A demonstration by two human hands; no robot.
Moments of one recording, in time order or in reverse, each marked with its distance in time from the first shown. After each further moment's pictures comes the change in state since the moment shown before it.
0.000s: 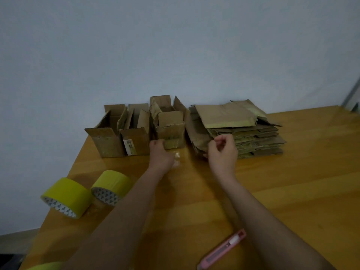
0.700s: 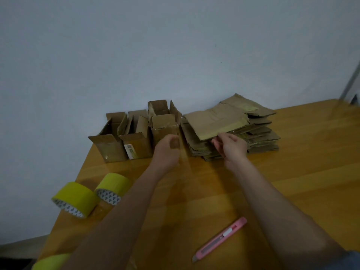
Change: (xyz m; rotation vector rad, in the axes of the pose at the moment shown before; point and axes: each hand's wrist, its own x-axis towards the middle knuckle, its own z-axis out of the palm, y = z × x) left_hand -0.026 0.033 0.002 0.103 -0.050 0.171; right_hand 0.035 -0.013 -0.039 0.546 0.010 0.599
